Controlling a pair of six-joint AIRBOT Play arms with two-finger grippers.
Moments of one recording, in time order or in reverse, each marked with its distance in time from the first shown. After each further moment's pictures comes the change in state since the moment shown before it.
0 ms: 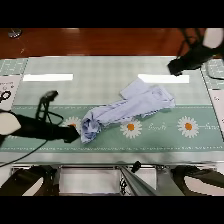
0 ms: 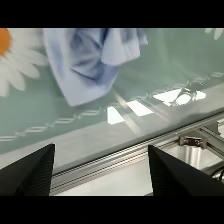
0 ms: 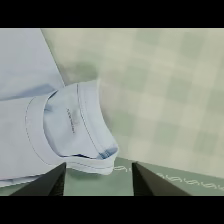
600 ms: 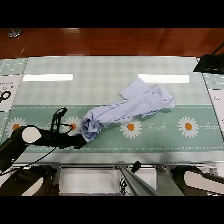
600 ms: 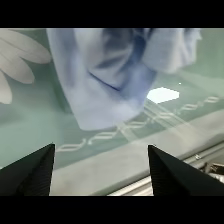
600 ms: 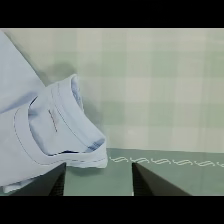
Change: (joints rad) left arm 0.000 -0.097 -0.250 -0.107 0.291 0.130; right arm -0.335 0.007 0.000 0.275 0.026 -0.061
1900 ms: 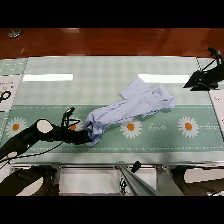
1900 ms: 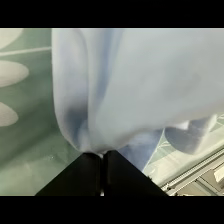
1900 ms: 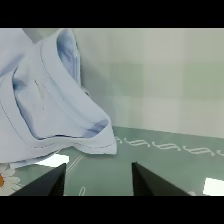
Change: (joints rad) left arm 0.001 -0.277 -0.008 -0.211 0.142 0.168; right arm -0.162 -0.262 -0.076 0.224 0.092 -0.140
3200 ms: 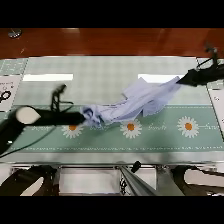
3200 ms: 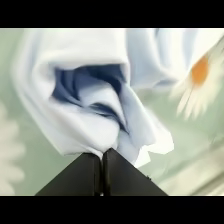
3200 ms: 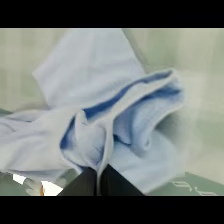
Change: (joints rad) left arm 0.040 0.208 0.323 0.161 -0.028 -0.049; right arm 0.026 0.188 -0.119 0.294 -0.120 -0.171
